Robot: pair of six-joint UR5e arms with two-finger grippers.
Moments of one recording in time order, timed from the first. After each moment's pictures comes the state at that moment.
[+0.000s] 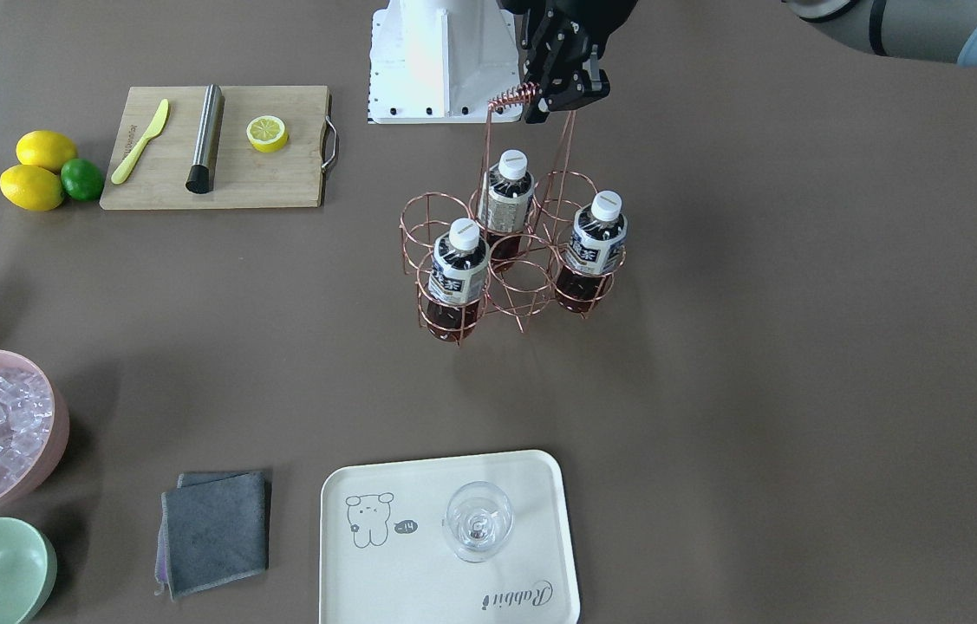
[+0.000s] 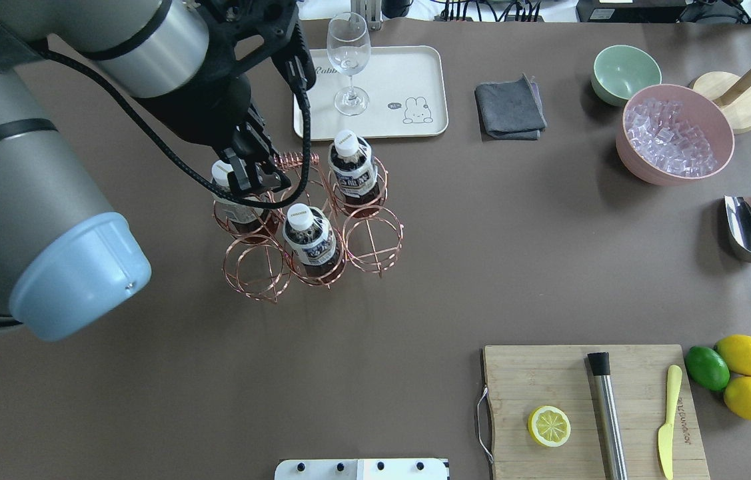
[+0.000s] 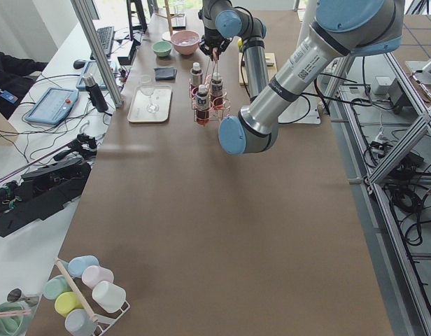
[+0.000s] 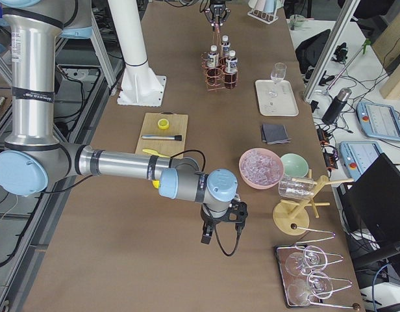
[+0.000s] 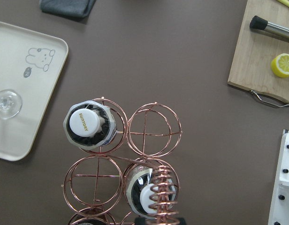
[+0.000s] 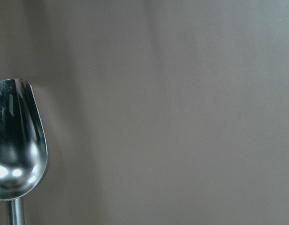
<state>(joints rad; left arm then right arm) -0.79 -2.41 -2.06 -1.16 -2.22 0.18 1.58 -1.67 1.60 -1.62 2.31 0.09</state>
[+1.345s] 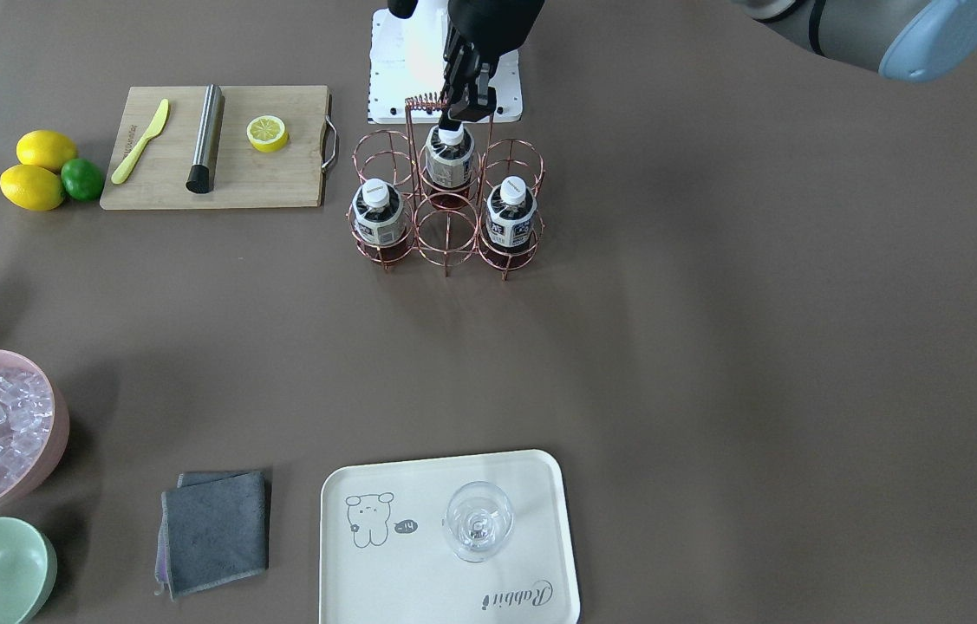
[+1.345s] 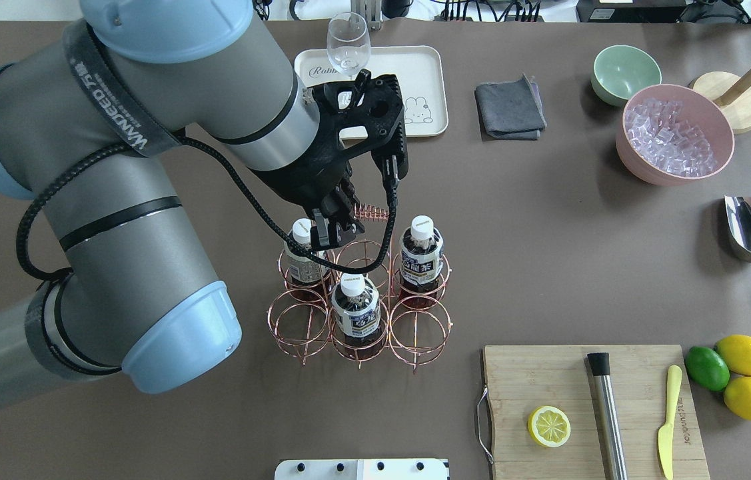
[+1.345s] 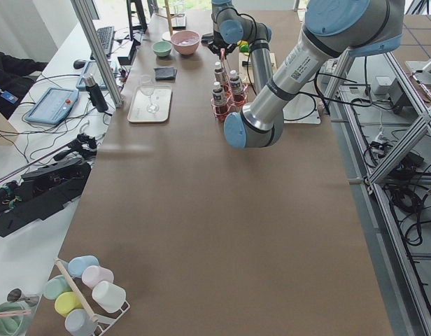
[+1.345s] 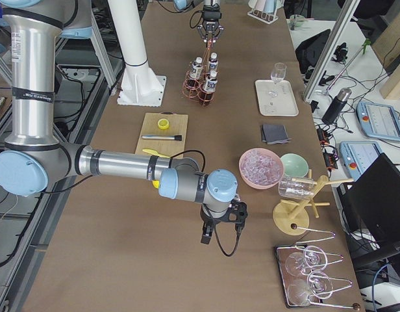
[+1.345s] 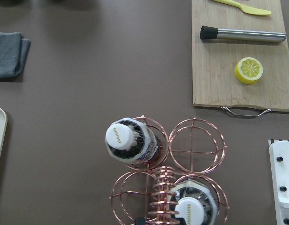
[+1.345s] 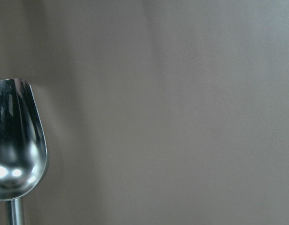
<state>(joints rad) -0.65 -2.45 -1.96 -1.32 -2.14 0.26 1.58 -1.67 1.60 -1.62 2.31 0.09</state>
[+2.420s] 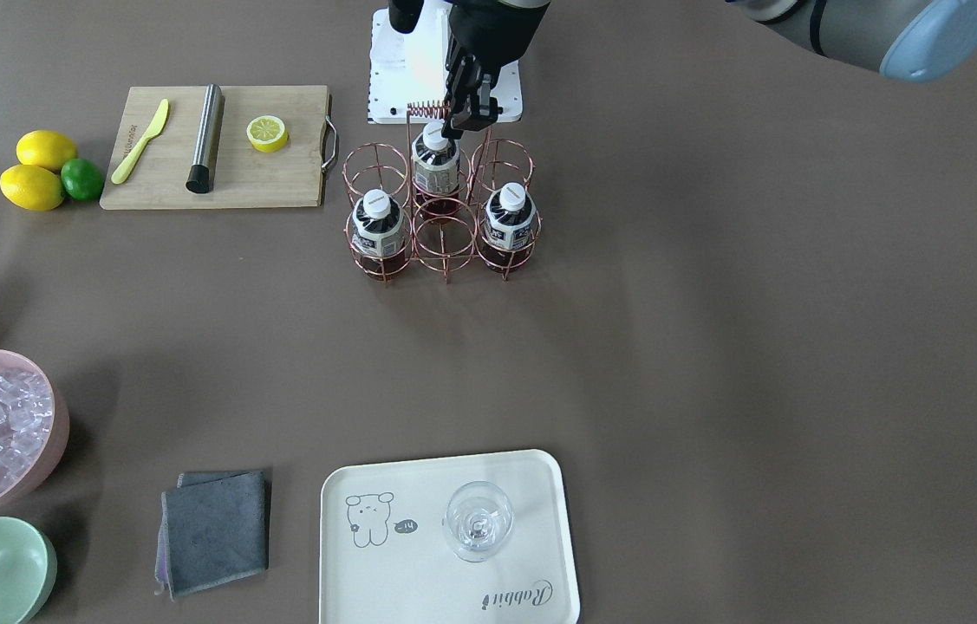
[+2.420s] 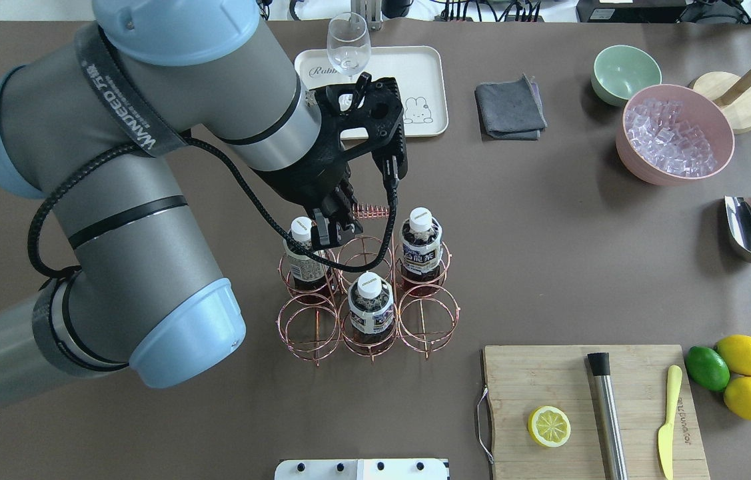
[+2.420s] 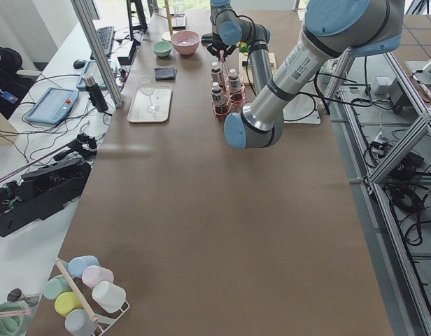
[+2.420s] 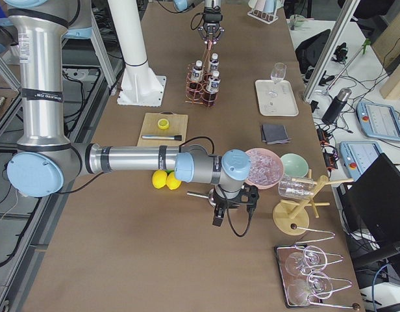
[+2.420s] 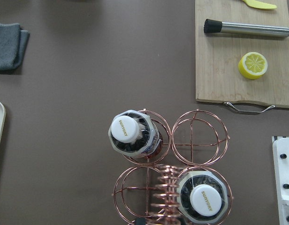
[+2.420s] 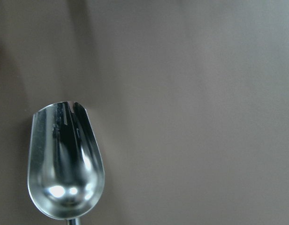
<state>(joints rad) -0.65 -2.45 -1.94 -1.33 -2.14 0.26 1.51 -1.60 1.65 -1.67 2.32 0.20</state>
